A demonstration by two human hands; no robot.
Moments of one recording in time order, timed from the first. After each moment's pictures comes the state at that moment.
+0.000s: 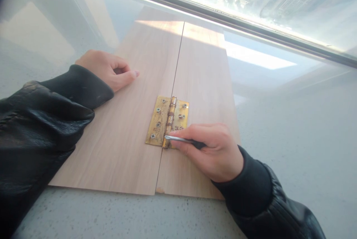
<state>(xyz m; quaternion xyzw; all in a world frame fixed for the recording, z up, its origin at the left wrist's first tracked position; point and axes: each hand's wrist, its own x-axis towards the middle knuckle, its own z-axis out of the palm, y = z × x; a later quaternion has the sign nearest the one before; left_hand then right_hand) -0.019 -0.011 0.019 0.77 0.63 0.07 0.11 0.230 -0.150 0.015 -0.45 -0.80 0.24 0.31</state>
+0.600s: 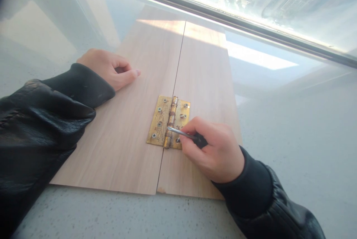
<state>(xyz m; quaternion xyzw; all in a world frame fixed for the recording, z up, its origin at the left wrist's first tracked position) -0.023 -0.007 0.013 0.77 0.62 0.10 0.10 0.225 -0.152 0.017 -0.51 -0.79 0.18 0.30</state>
